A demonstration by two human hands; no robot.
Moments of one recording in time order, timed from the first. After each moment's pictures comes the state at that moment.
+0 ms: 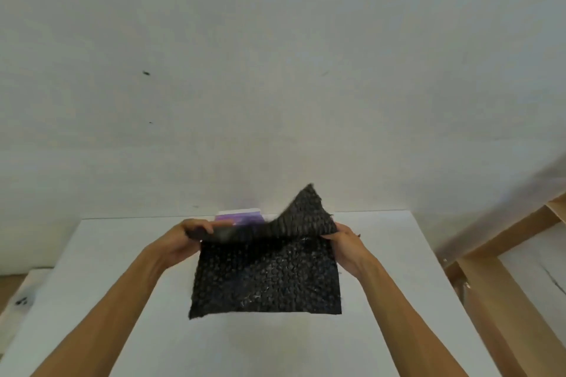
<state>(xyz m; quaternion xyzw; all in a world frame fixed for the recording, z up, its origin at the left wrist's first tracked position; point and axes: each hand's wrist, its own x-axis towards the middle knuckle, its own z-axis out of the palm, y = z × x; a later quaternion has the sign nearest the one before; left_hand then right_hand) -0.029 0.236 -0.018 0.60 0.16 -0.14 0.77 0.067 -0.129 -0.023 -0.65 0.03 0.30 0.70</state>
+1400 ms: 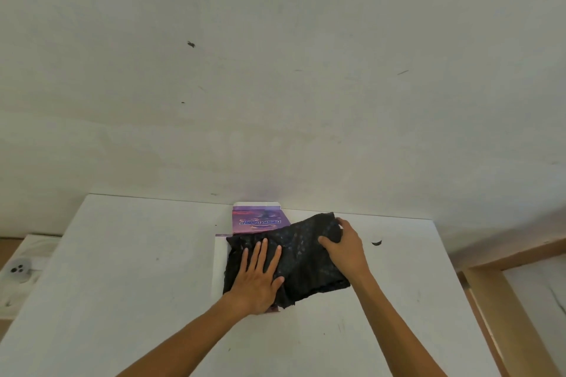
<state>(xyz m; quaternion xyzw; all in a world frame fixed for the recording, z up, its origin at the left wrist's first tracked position) -0.036 0.144 -0.150 0.98 -0.01 -0.16 0.13 0.070 -0.038 -0.041 -0.90 0.03 0.15 0.40</state>
